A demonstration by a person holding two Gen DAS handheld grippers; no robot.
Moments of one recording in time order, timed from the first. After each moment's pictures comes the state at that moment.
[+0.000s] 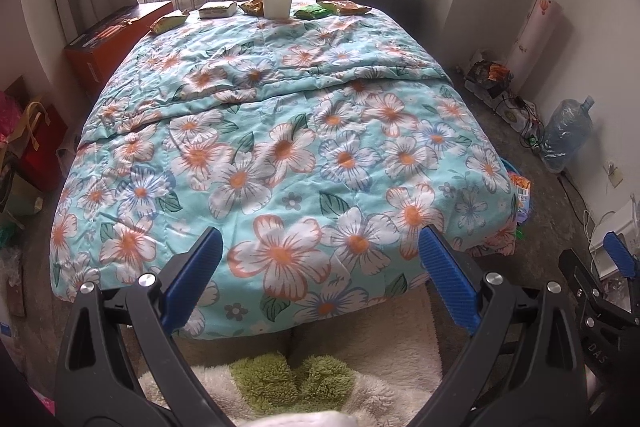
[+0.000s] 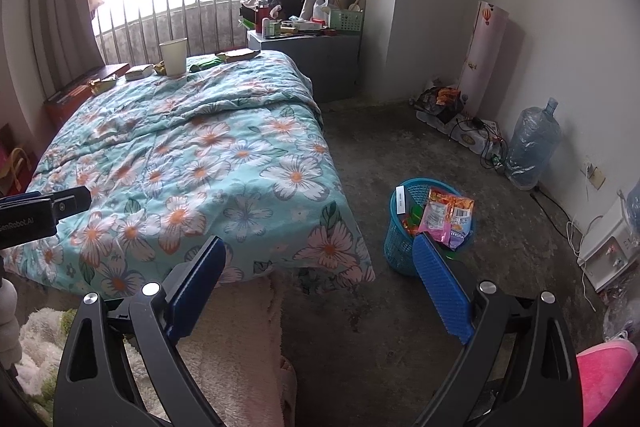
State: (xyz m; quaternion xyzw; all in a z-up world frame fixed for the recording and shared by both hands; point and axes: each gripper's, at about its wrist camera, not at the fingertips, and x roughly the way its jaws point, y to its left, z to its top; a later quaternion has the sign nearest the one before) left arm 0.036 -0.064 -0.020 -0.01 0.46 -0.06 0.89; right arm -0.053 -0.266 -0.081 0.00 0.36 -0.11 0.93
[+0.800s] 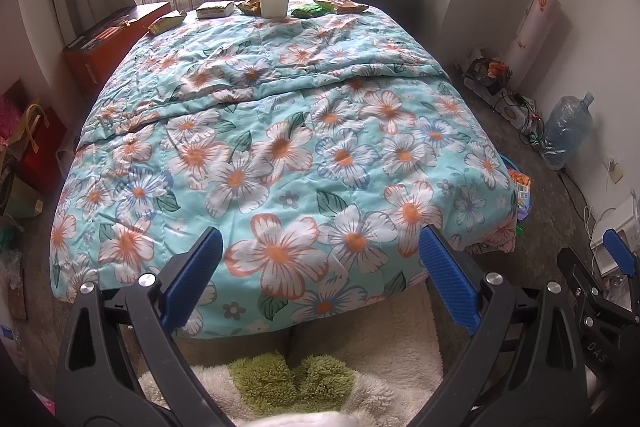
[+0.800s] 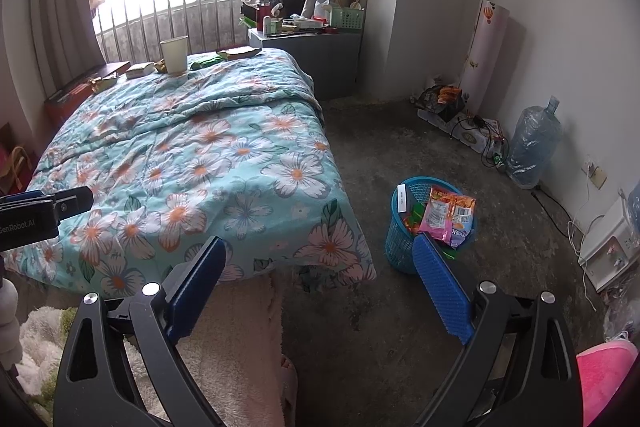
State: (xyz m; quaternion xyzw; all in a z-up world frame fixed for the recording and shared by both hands) left arm 0.035 -0.067 -0.021 -0.01 0.46 -0.06 0.89; right arm -0.053 -0.265 -0.083 0.00 0.36 -0.11 0.93
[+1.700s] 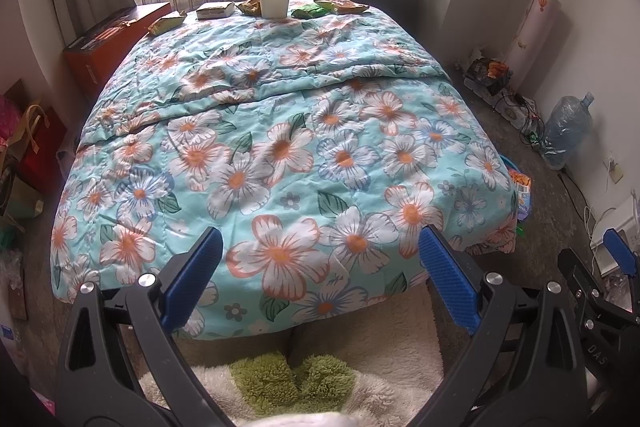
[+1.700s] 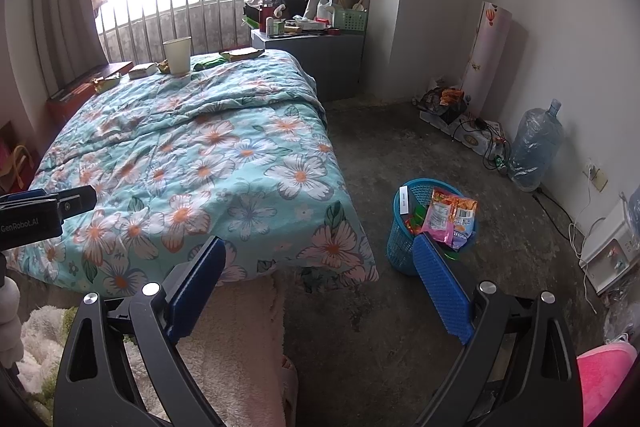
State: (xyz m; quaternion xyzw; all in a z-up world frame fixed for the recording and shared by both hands) left arm 0.035 -0.067 -0.021 -0.01 0.46 -0.06 0.89; right arm -0.052 -0.263 -0.082 0.00 0.36 -0.10 0.93
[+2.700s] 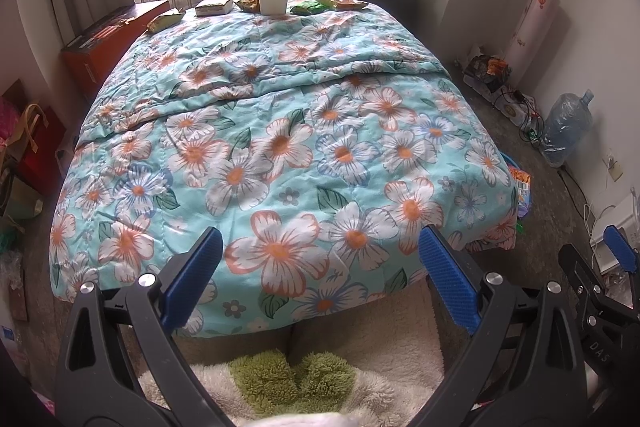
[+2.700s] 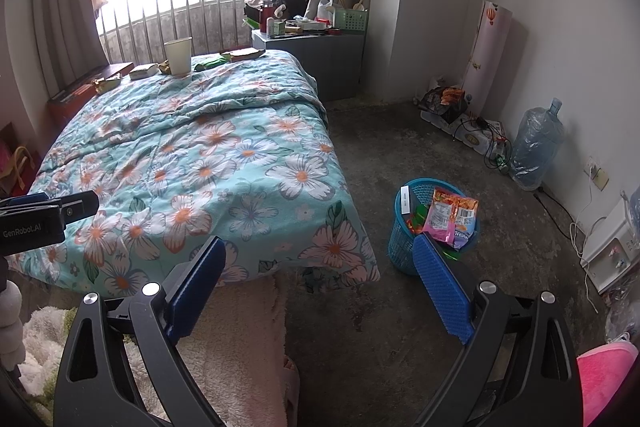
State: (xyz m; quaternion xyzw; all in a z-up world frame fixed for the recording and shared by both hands) left arm 0.035 -0.066 -0.023 -0.01 0.46 -0.07 0.88; right arm -0.052 -0.263 -0.082 0.00 0.36 -0.10 0.93
